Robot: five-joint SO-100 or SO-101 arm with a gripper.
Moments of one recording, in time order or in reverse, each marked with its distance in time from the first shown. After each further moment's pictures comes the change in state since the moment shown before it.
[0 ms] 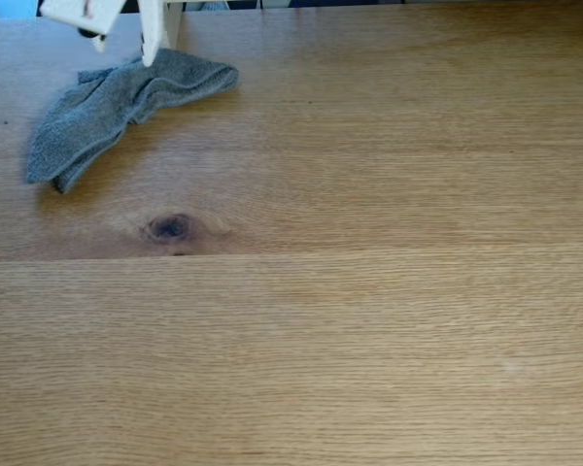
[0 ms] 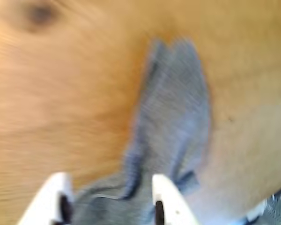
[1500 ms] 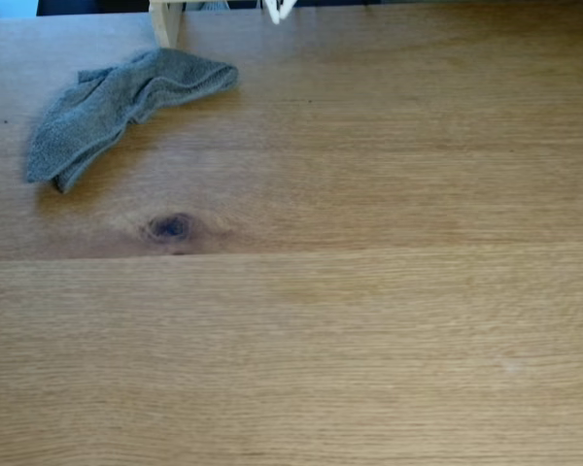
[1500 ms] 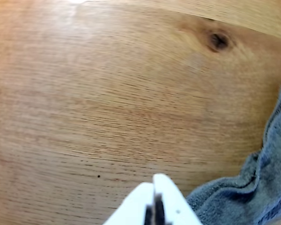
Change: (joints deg) arm -31.3 80.4 60.7 18.2 19.1
